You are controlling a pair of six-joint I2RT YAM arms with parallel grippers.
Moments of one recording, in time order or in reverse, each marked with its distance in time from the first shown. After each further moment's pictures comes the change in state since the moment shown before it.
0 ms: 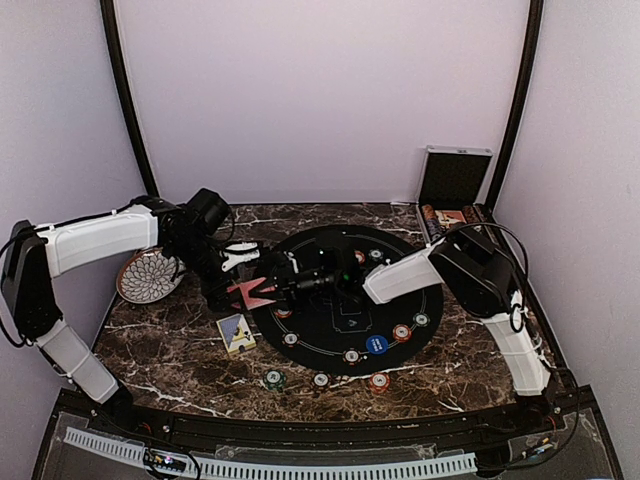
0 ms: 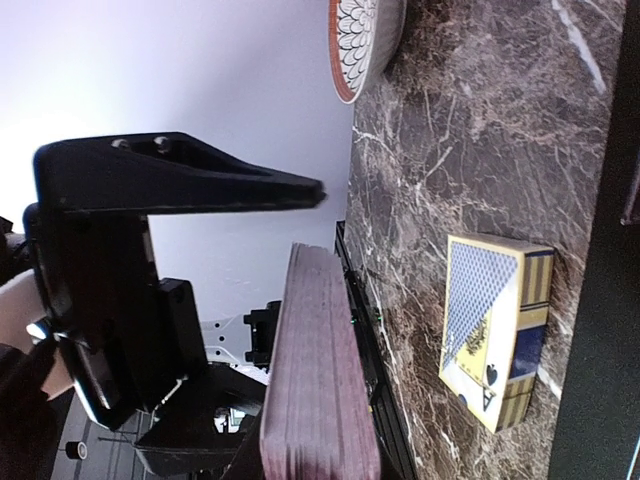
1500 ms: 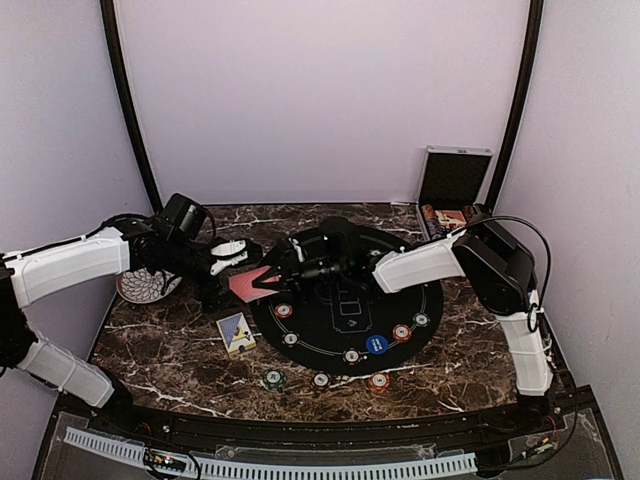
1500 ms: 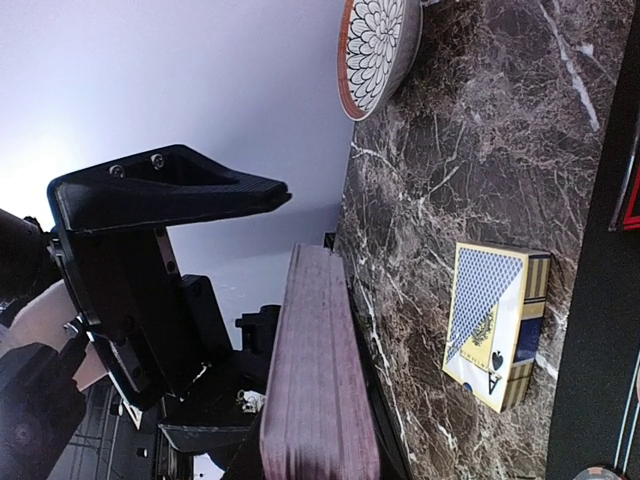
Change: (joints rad) left arm 0.002 -0.229 -0.219 0.277 0.019 0.085; right arm -0.005 -0.122 -0.039 -0.161 0.046 -0.140
